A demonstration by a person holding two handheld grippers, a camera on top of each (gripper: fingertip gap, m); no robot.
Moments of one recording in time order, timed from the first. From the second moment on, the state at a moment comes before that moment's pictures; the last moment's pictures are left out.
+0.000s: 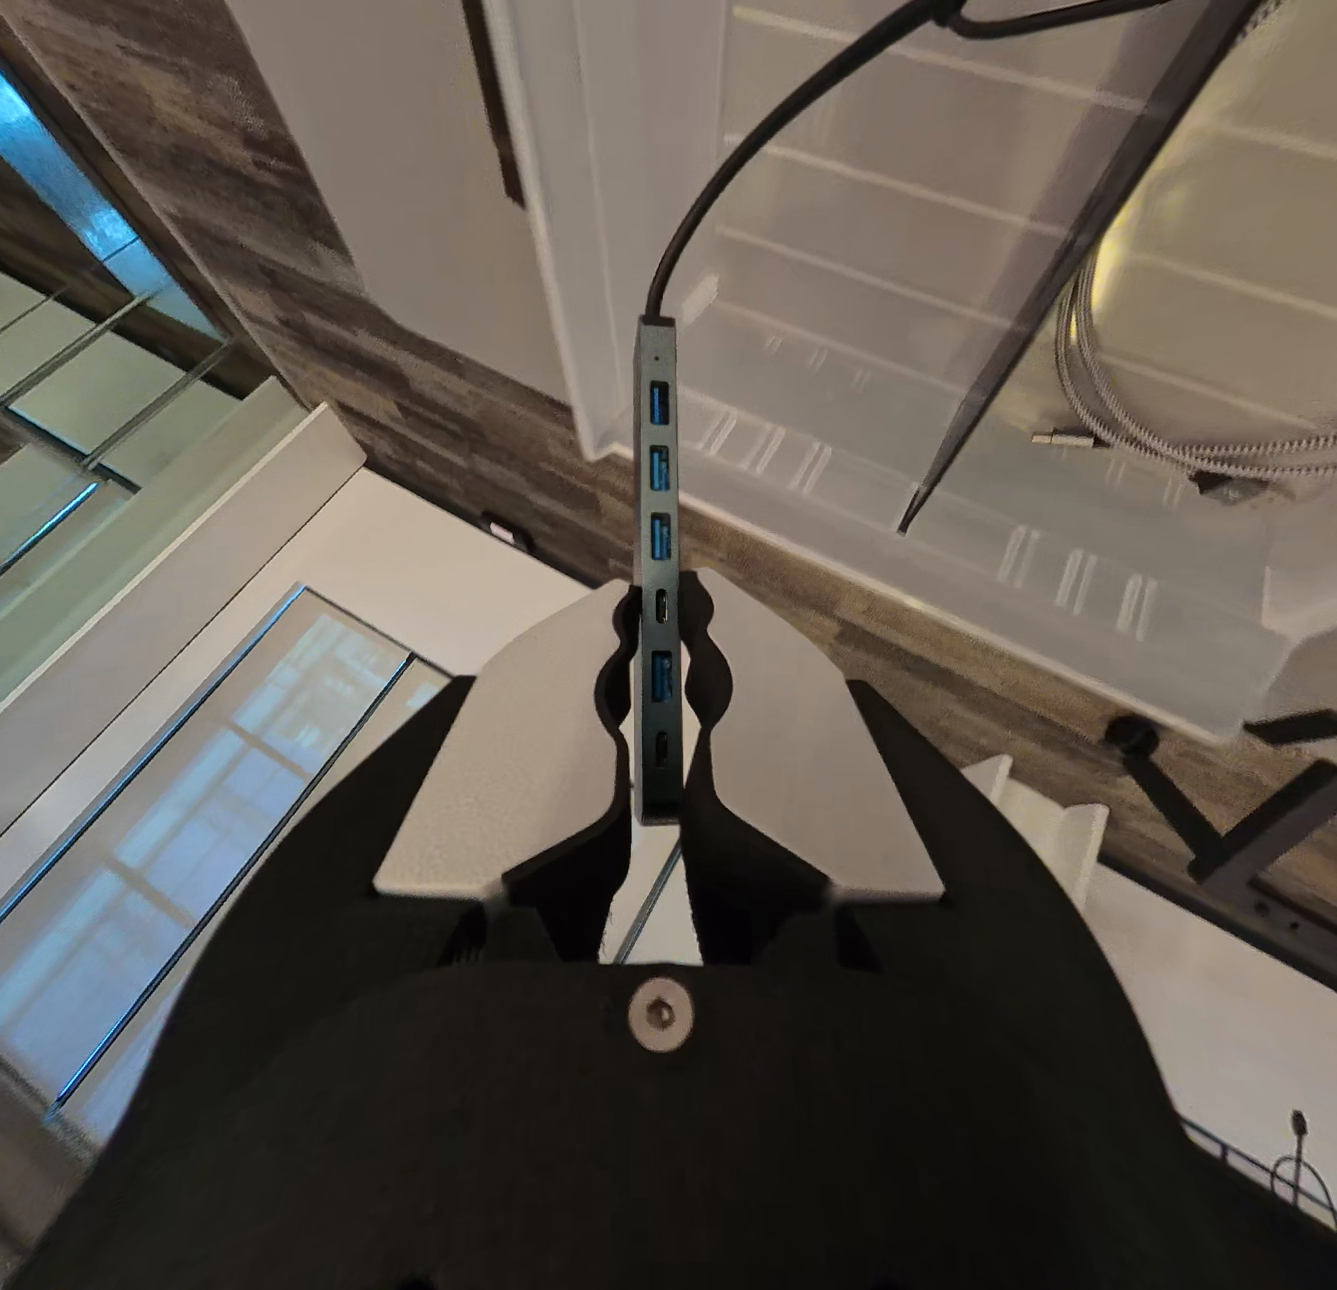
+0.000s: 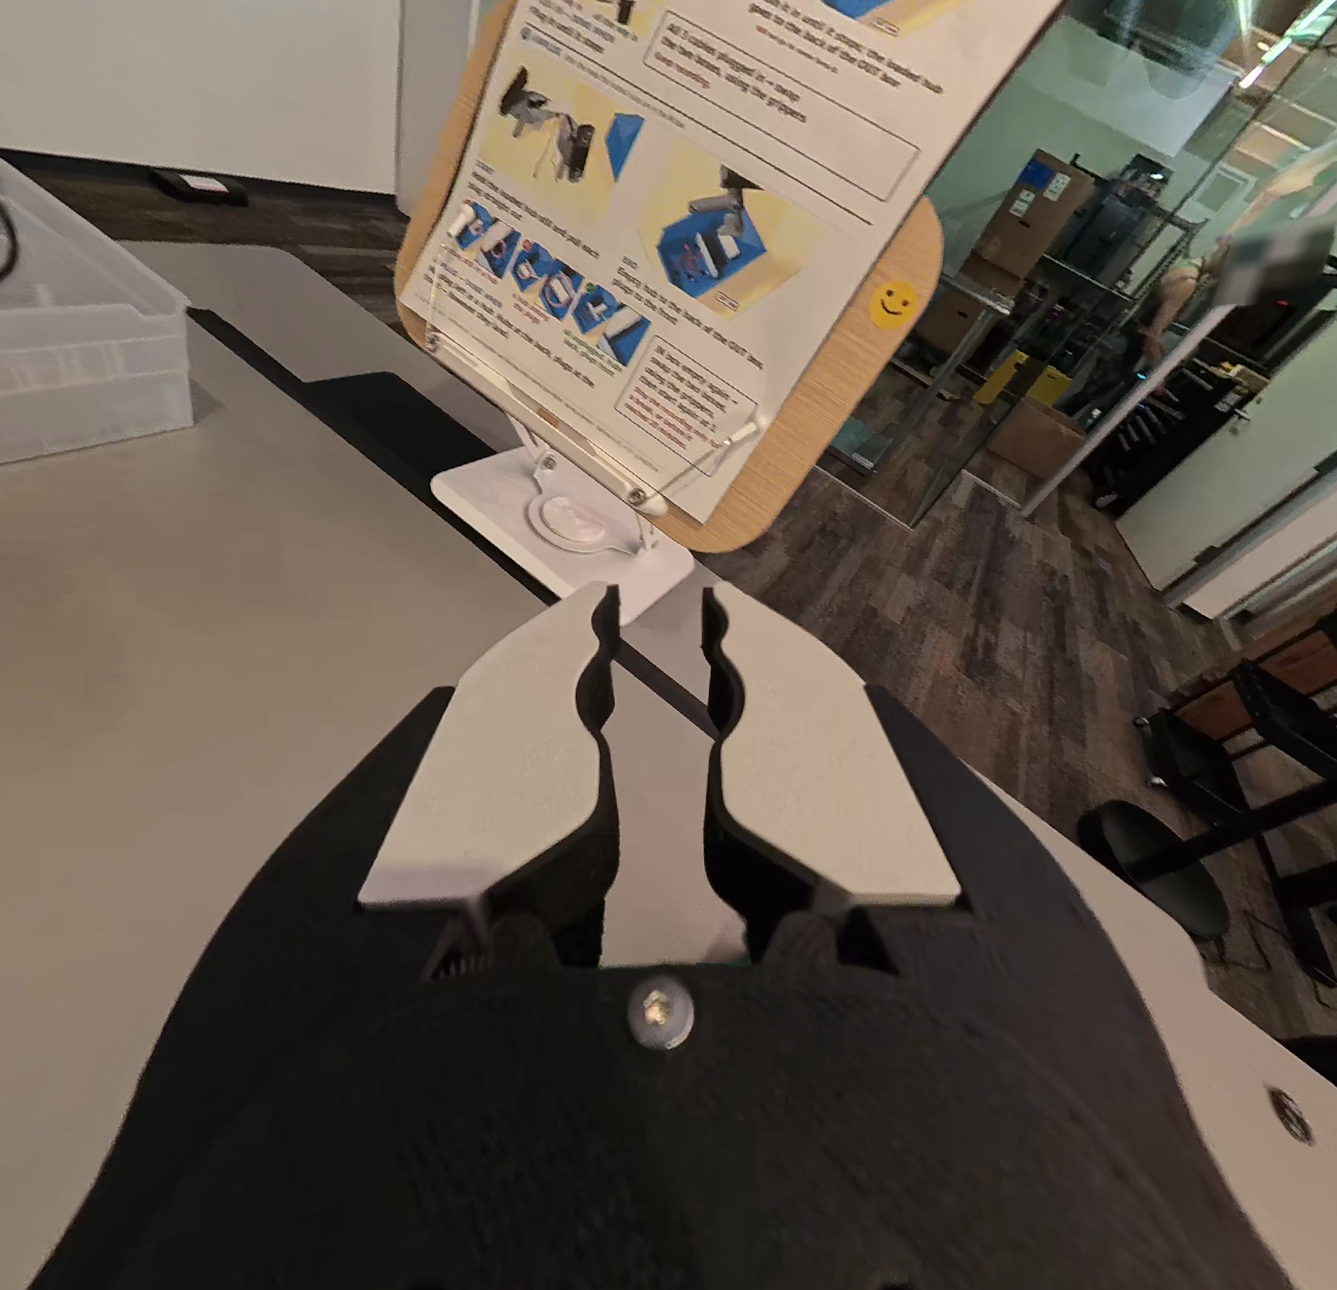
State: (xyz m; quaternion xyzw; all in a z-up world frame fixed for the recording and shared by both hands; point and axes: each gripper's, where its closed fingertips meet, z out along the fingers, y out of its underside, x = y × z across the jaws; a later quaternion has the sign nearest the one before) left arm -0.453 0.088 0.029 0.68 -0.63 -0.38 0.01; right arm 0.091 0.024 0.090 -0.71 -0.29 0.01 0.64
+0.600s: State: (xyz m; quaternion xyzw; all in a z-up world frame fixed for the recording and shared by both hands) left arm -0.250 0.027 0.118 0.64 -0.66 -0.37 -0.12; right arm 0.073 -0.003 0.116 -0.66 -0.32 0.11 0.67
